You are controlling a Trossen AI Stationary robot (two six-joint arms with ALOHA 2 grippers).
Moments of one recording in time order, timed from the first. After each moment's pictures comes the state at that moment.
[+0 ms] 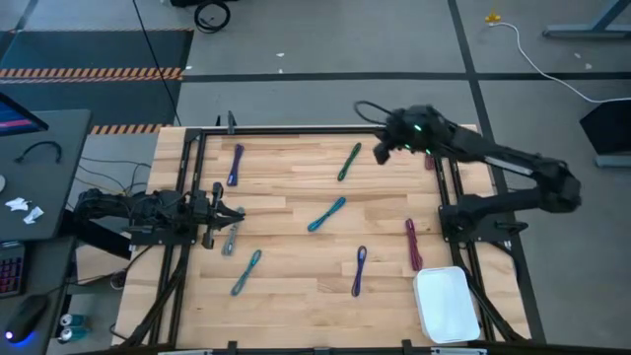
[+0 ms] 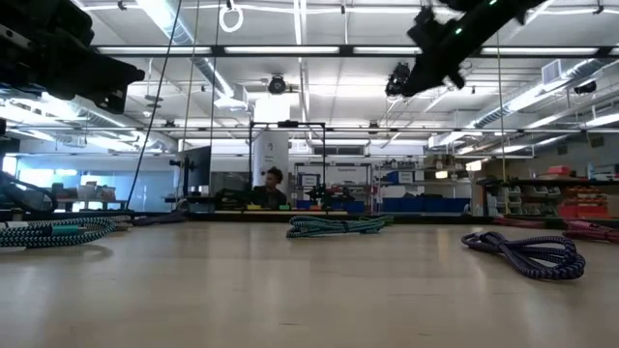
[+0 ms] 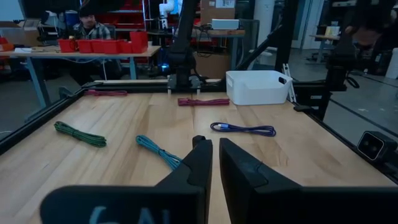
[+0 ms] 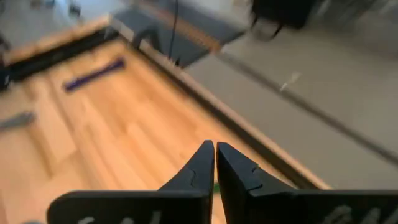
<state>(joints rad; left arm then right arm) -0.16 0.01 0.06 -0.07 -0.12 -0.01 -0.52 1.10 0.97 -0.40 0.13 0.14</state>
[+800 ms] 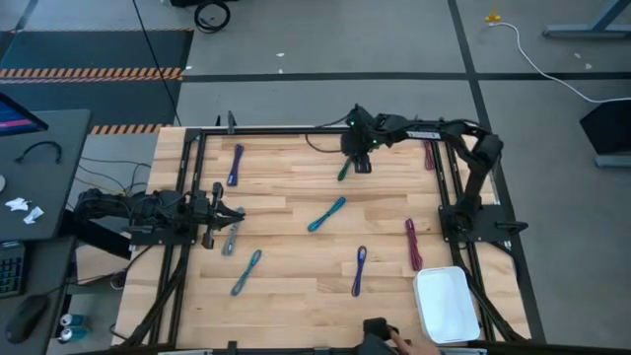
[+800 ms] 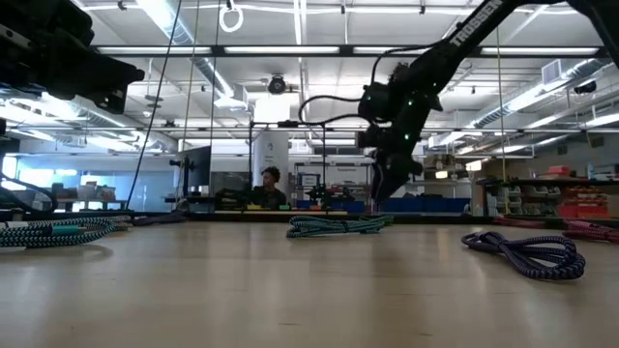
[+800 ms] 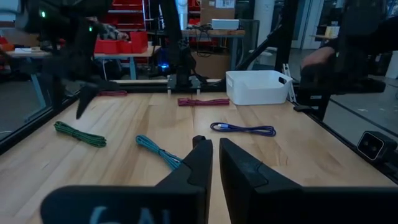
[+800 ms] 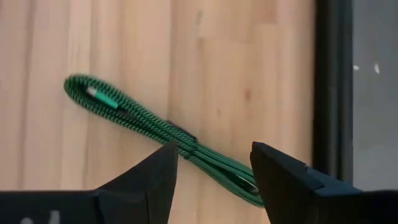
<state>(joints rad) -0.16 0.01 0.06 -0.07 -0.12 -0.01 -0.64 1.82 1.19 -0.47 -0.07 -0.70</state>
